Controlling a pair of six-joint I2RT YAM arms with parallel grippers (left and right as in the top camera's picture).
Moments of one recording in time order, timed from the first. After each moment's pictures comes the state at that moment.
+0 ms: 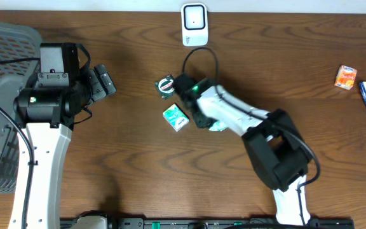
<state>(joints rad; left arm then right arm) 0.00 1.33 1.40 -1.04 -0.07 -0.43 0.63 2.13 1.52 -0.97 0.30 0.27</state>
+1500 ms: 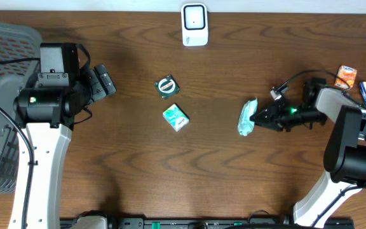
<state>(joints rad) 0.00 1.33 1.40 -1.04 -0.07 -0.43 -0.22 2.01 1.15 -0.89 -0.88 -0.13</state>
